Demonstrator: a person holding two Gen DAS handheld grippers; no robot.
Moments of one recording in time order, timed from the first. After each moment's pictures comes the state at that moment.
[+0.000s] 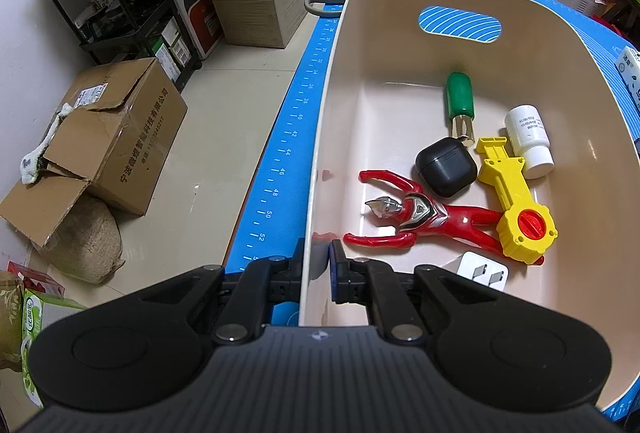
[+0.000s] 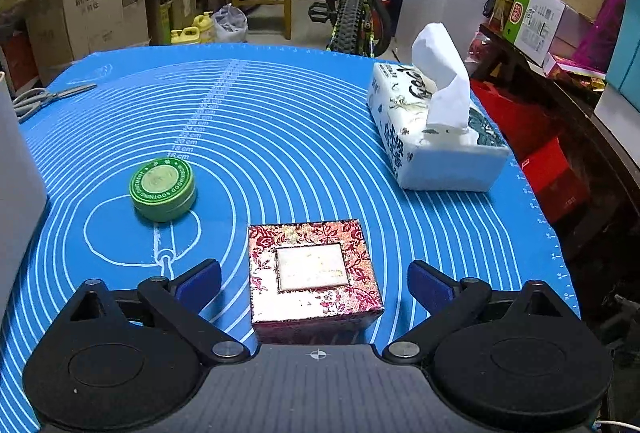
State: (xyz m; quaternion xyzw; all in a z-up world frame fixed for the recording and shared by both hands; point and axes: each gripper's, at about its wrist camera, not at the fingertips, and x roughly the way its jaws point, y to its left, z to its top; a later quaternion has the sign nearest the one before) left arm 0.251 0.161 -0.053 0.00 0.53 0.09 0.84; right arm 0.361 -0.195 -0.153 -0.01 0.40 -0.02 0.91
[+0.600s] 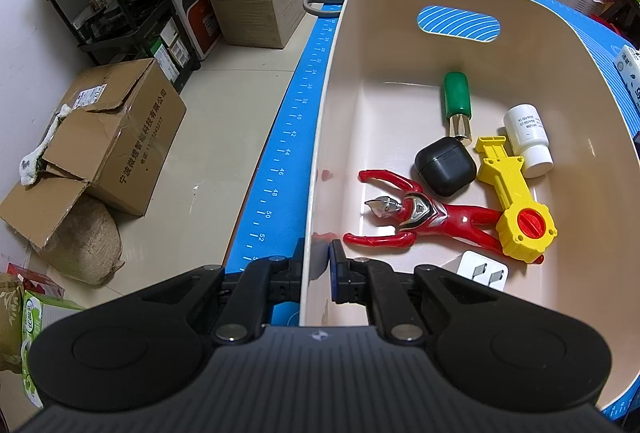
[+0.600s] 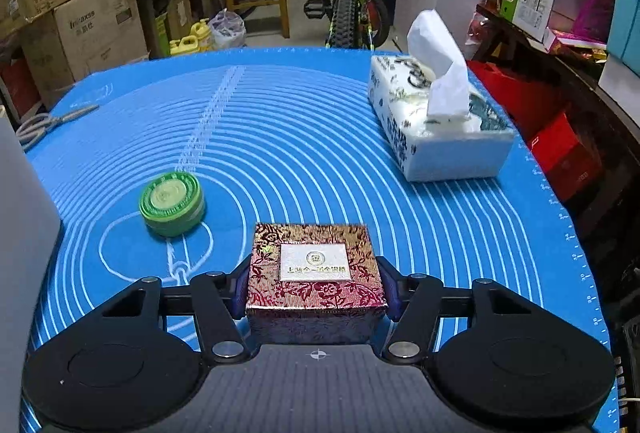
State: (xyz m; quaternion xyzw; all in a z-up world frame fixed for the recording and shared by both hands) left arm 0.252 0.160 -0.053 0.00 0.53 0.09 0.84; right arm 0.361 -0.198 -0.141 0.03 0.40 -0.02 0.92
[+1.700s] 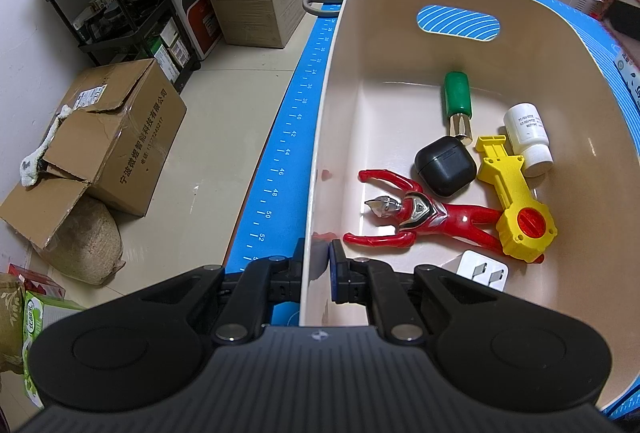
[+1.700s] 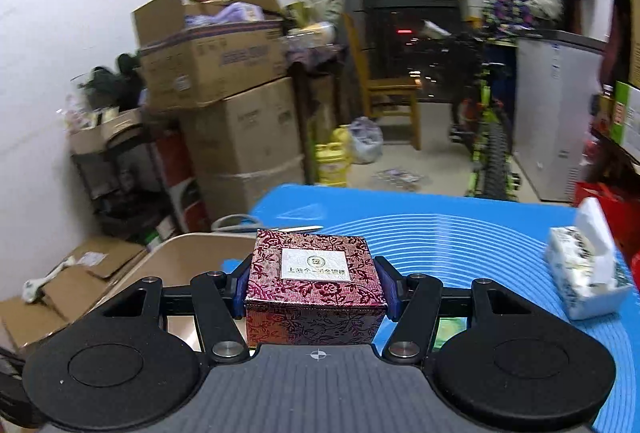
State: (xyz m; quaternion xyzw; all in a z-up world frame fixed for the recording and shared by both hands) left arm 0.252 0.160 -0.054 0.01 0.53 0.09 0.84; right arm 0.307 -0.040 -0.021 0.03 0.25 0.17 0.95
